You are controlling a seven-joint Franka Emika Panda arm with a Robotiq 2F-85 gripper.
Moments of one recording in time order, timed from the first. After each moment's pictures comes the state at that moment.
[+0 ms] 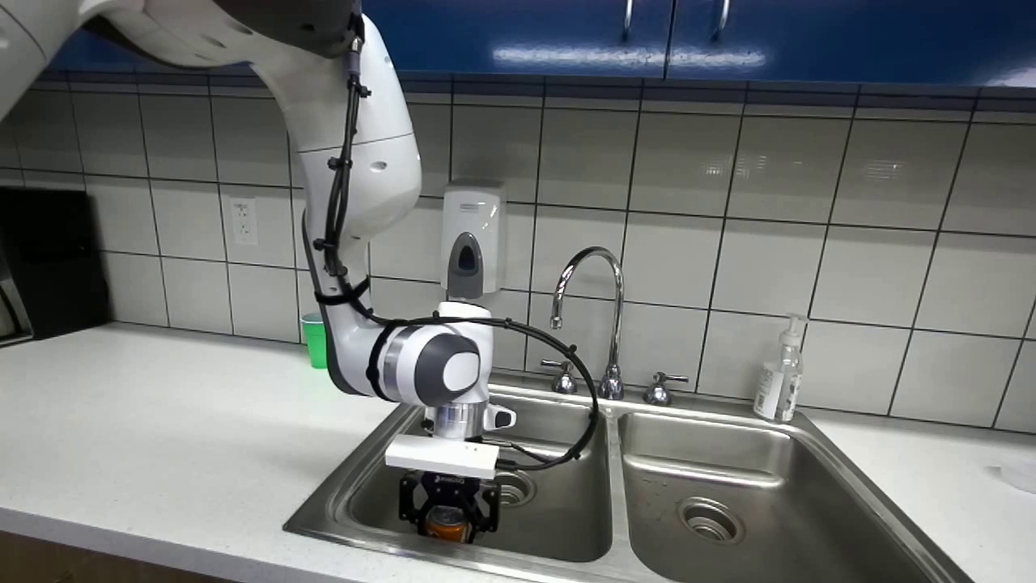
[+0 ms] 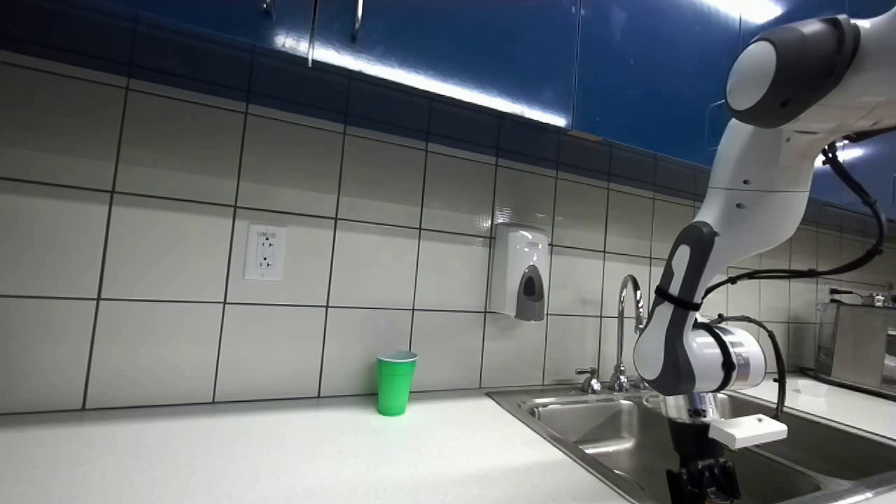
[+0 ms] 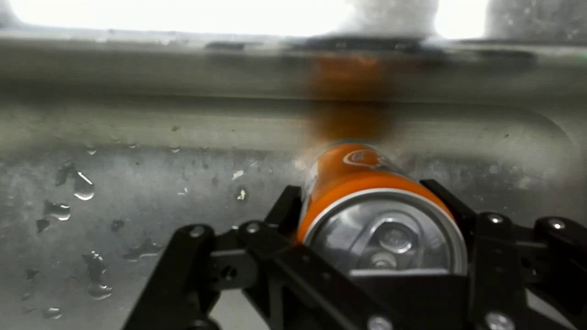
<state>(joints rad) -0.31 0.58 -0.11 -2.27 -0.10 2.65 -0.40</state>
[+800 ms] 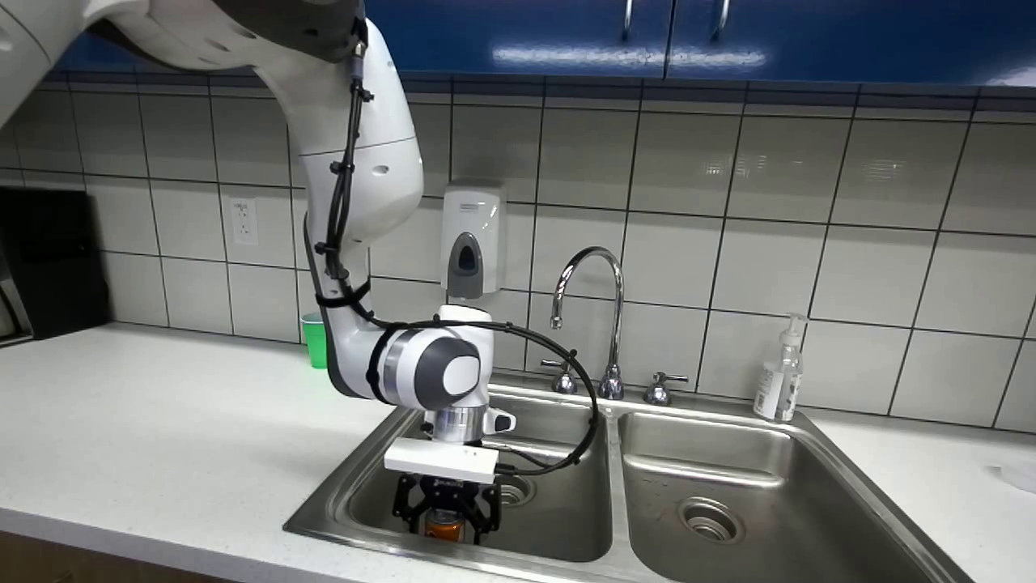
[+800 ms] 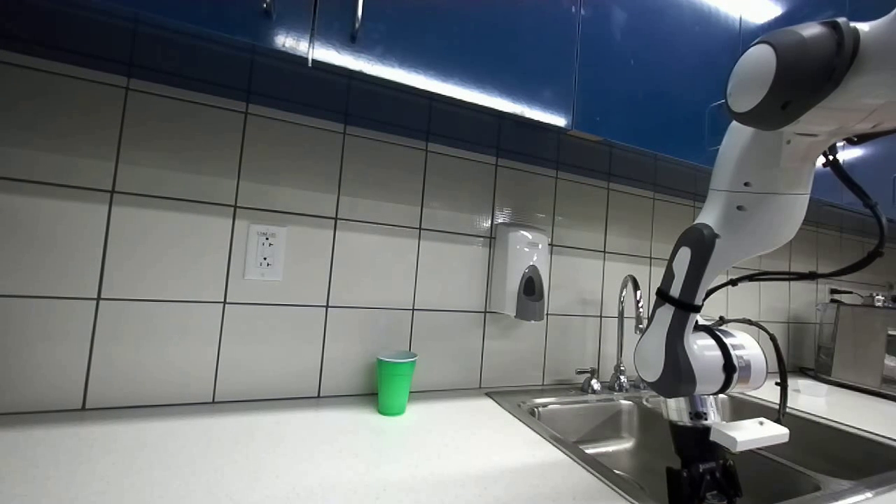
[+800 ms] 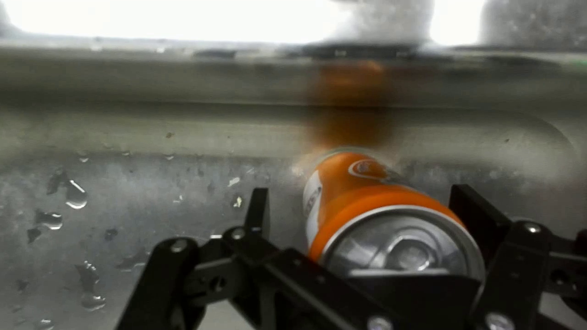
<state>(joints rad) -0.32 0.59 -0.10 -2.27 -0.10 2.65 -0.40</state>
